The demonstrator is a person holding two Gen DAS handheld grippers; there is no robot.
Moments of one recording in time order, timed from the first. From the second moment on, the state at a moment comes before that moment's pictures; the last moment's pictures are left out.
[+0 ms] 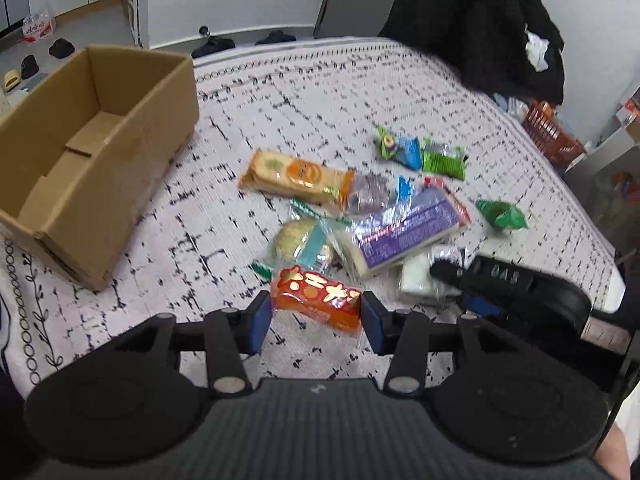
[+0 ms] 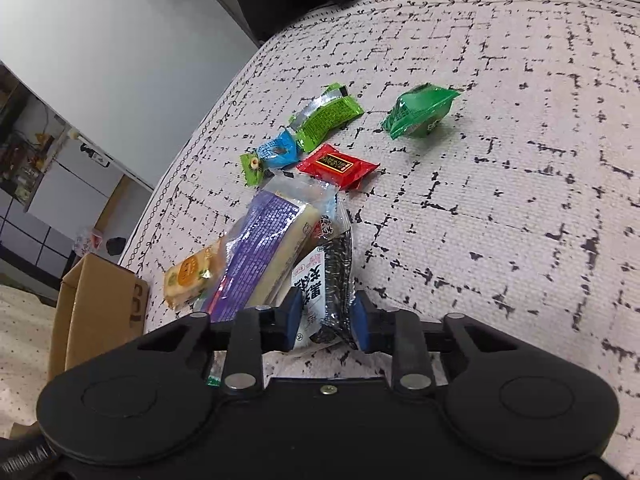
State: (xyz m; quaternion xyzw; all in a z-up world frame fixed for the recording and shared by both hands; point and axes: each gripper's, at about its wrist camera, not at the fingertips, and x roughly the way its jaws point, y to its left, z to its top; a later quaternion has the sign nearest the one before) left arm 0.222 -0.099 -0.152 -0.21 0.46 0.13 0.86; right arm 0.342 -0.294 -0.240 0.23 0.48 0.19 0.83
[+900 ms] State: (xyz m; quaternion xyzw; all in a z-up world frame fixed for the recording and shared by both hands) left arm 0.189 -0.029 -0.089 -0.28 0.37 0.10 0.88; right arm 0.285 -0.277 -0.133 0.23 0.40 0.18 0.87
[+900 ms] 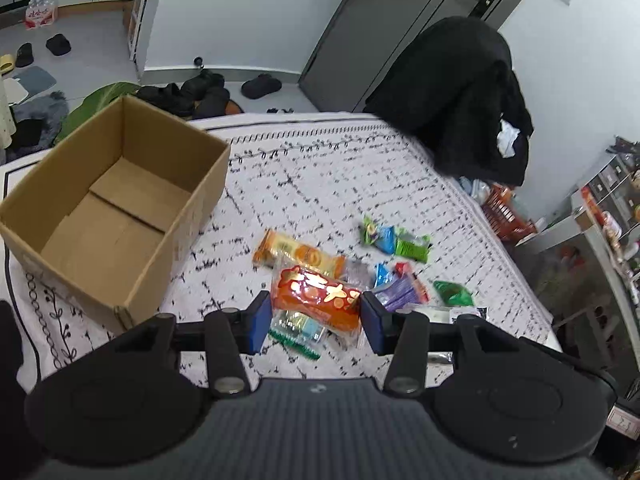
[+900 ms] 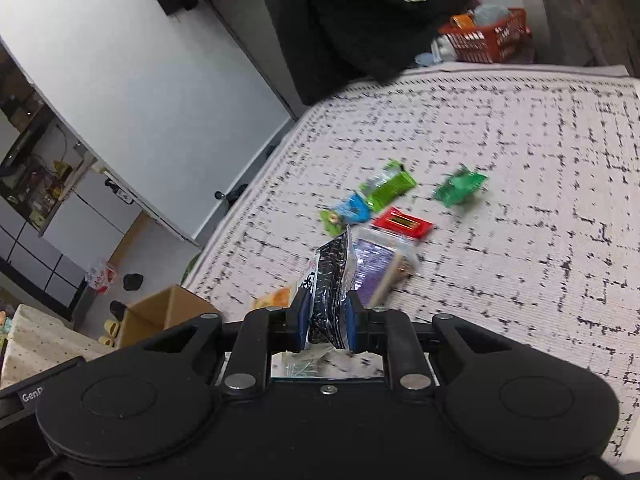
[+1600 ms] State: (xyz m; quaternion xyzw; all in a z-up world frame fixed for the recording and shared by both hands) left arm 0.187 0.053 -0.083 -0.32 0.34 0.09 0.88; right arm 0.266 -0.182 -0.096 0.19 0.38 0.21 0.88
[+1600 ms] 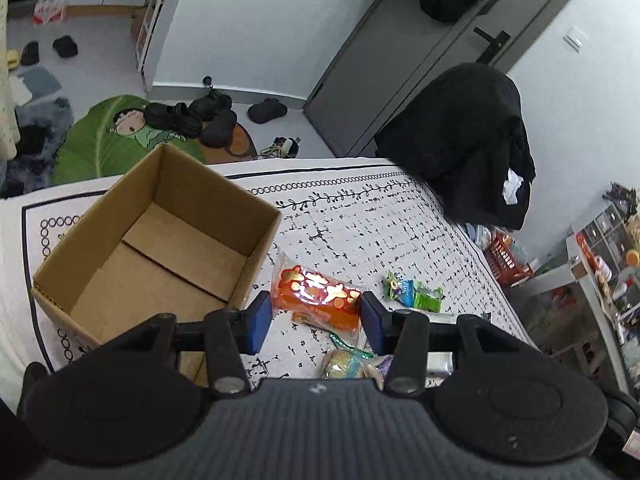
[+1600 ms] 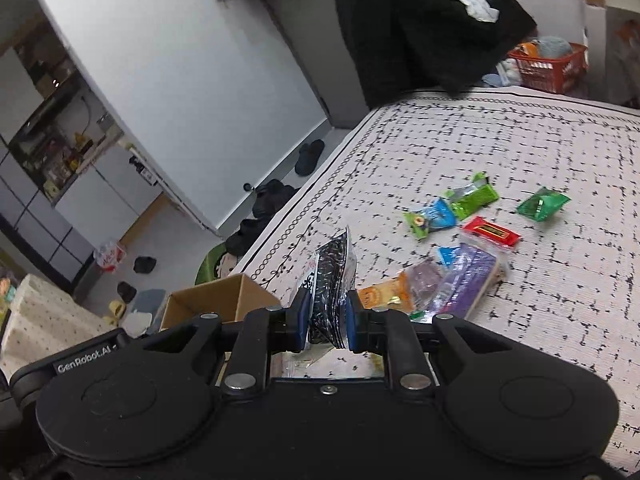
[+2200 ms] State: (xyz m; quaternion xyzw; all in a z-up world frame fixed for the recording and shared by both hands) left arm 0.186 0.110 -0.118 -0.39 0.35 0.11 0.85; right arm 0.267 -0.104 -0.102 0.15 0.40 0.22 0.88
